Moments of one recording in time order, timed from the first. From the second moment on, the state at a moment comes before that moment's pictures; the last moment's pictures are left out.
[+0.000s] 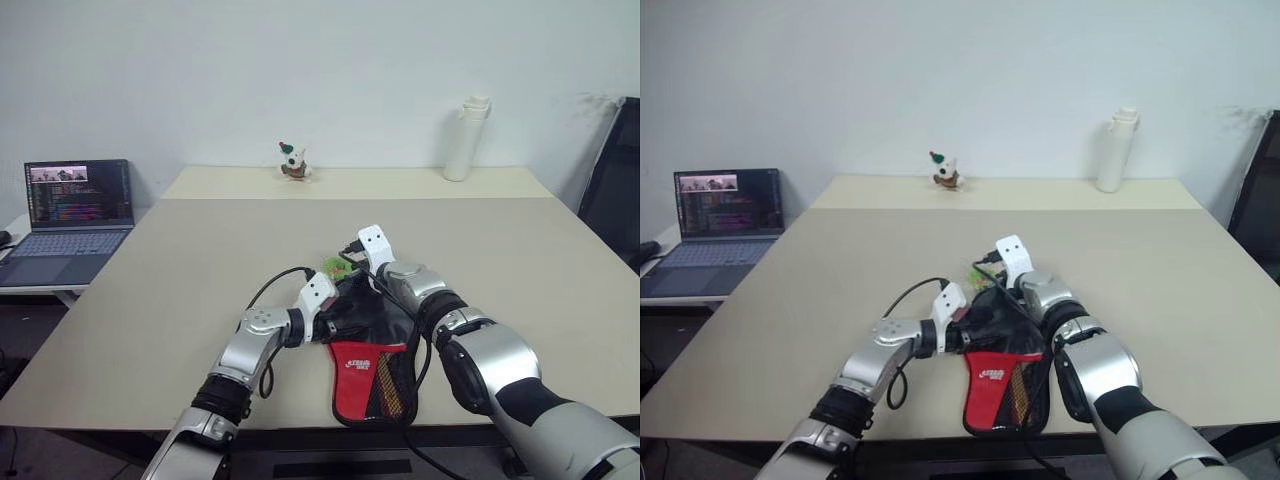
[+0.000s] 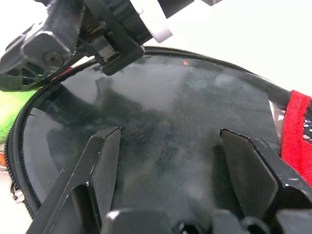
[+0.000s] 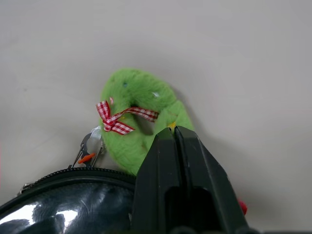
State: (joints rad) left arm -0.61 0.29 -0.21 0.43 -0.09 0.18 -0.94; right arm -1.25 -0.03 0.02 1.31 -0.03 0.20 0.35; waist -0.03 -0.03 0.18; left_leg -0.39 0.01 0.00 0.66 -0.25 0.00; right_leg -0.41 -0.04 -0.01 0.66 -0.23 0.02
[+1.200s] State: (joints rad) left arm -0.50 0.32 0.09 0.08 -0.43 0.58 -0.83; right arm -0.89 -0.21 -0.25 0.25 0.44 0.92 0.55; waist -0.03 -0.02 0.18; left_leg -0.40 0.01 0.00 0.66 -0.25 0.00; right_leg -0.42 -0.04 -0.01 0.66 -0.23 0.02
